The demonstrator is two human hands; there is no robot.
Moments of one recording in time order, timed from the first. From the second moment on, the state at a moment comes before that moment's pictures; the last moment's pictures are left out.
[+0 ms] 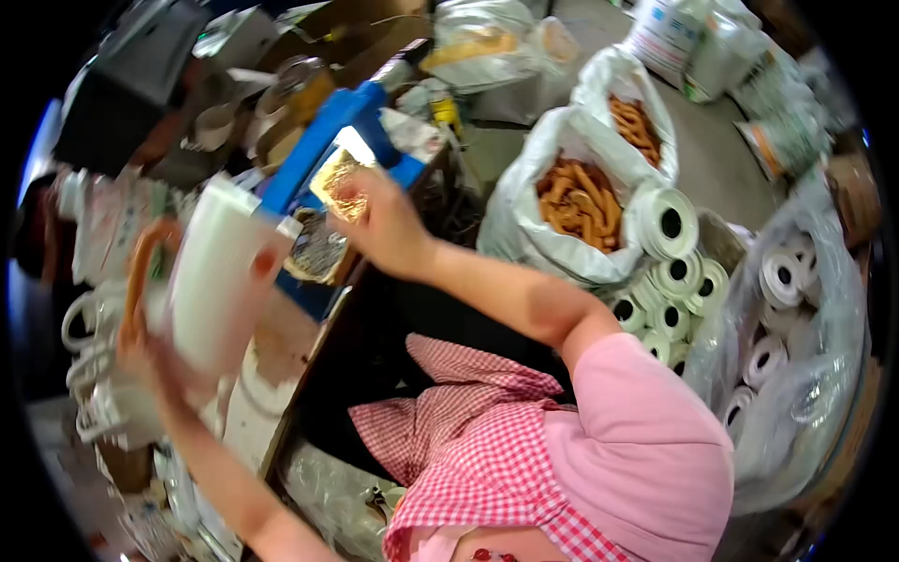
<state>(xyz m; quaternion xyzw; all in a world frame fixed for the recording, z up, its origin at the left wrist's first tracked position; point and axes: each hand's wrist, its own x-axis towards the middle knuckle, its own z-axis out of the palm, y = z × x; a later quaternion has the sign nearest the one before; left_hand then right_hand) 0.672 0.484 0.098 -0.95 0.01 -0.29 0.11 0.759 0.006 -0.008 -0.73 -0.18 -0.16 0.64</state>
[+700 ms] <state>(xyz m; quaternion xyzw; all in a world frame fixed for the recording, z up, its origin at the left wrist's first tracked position) 0.442 0.338 0.052 -0.73 -0.37 -0.40 -0.41 0.857 0.036 -0.040 -0.95 -0.31 0.01 0.11</state>
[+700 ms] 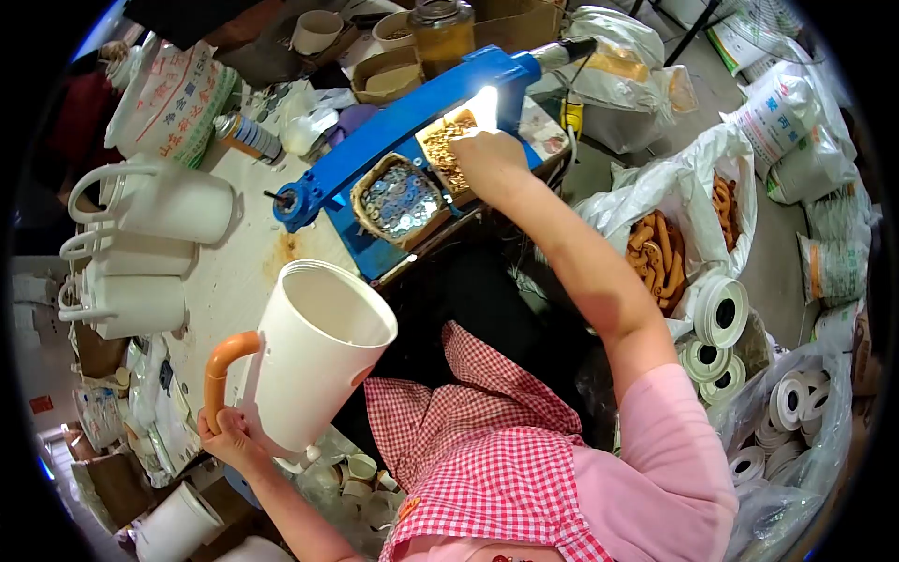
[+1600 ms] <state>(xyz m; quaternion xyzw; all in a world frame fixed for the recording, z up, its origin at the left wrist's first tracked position) 0.426 0.338 0.033 -0.67 -0.37 -0.41 -0.49 0.805 0.126 0.059 -0.63 -0.31 0.12 0.70</state>
